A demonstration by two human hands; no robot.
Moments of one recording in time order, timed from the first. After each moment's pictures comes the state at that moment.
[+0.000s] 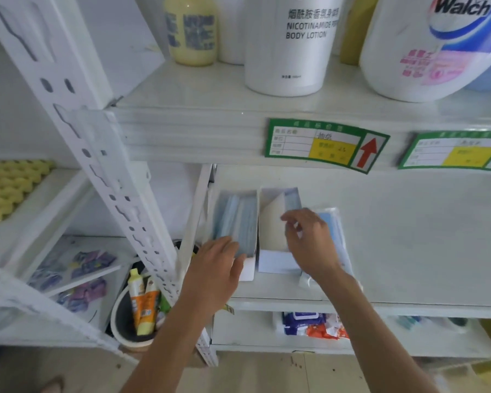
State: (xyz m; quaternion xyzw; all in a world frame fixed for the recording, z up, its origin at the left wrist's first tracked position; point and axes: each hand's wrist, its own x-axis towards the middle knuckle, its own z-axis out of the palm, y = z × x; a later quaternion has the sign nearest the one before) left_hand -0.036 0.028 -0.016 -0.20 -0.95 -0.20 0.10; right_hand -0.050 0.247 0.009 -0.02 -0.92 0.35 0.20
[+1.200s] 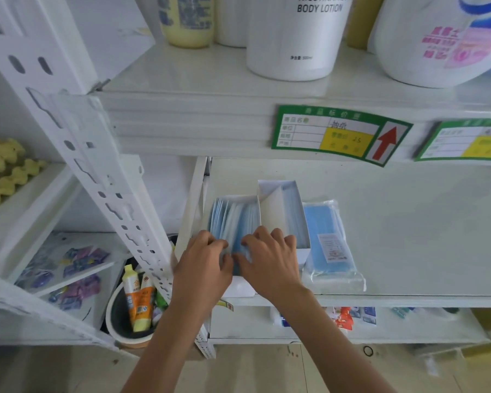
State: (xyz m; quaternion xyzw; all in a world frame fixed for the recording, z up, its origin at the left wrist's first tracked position) left_hand -0.039 0.020 -0.013 -0.10 -0.96 -0.25 0.10; right_hand -0.034 0.167 -0.012 0.00 -0.99 0.12 0.08
